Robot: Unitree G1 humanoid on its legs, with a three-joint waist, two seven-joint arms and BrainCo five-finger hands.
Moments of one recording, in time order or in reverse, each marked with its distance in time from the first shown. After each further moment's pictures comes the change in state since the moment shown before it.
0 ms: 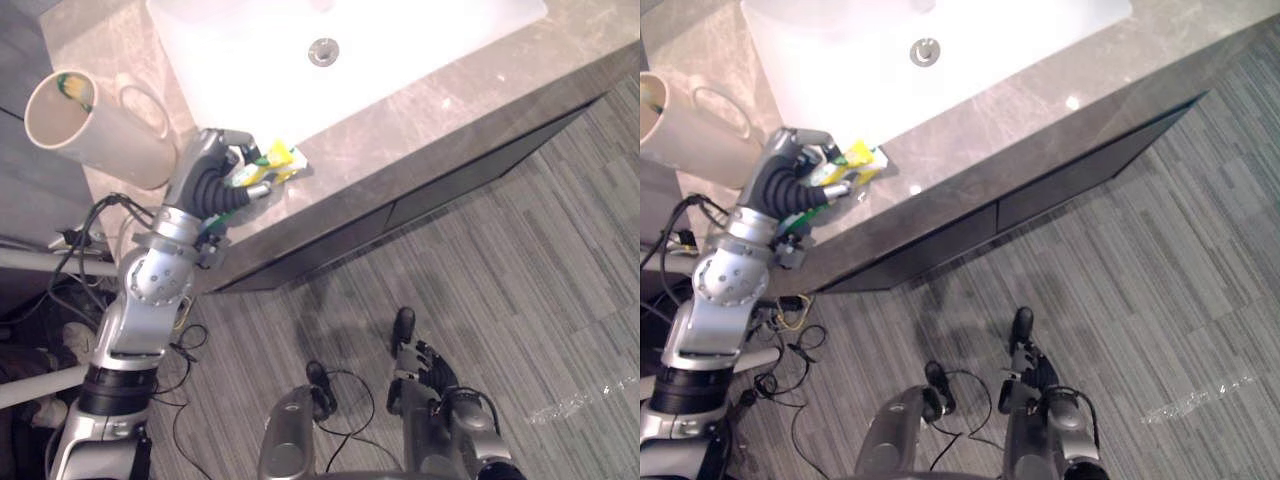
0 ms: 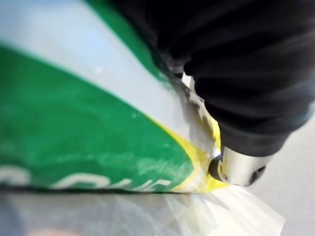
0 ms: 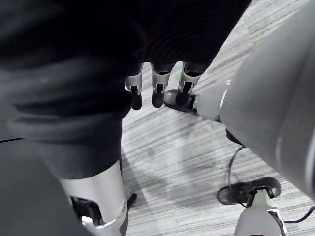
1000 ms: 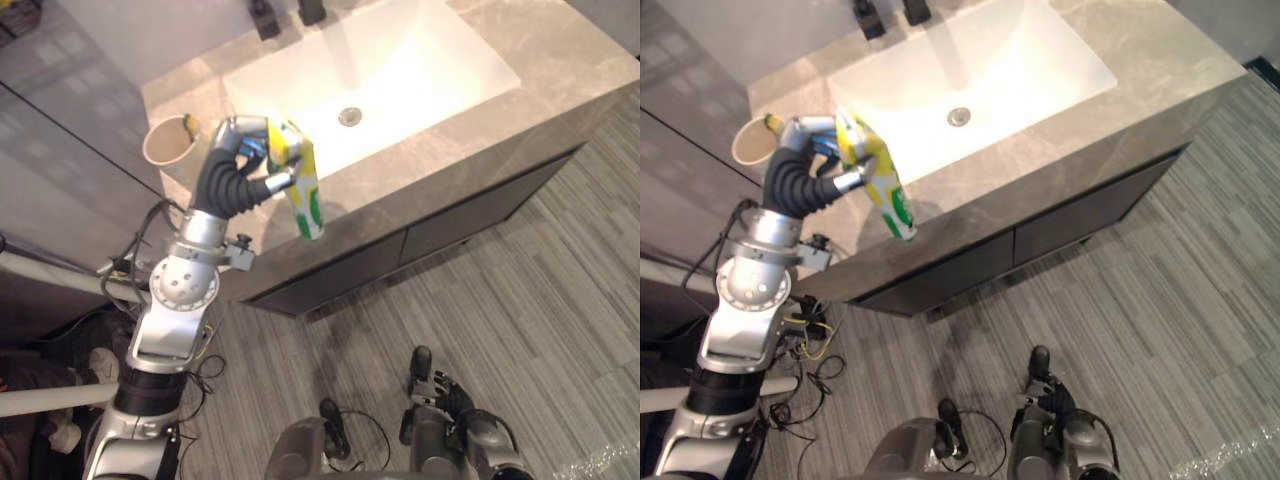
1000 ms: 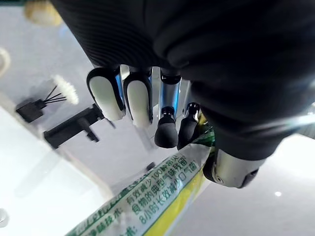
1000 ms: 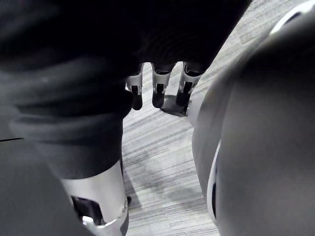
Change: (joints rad) left arm -0.062 -0.117 -0.071 -0.063 -0.290 -0.063 0.103; right arm -0.049 -0.062 -0.025 0.276 0.020 -0.021 -0.003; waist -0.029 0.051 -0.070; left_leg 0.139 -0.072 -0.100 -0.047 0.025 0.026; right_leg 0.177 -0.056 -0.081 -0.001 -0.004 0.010
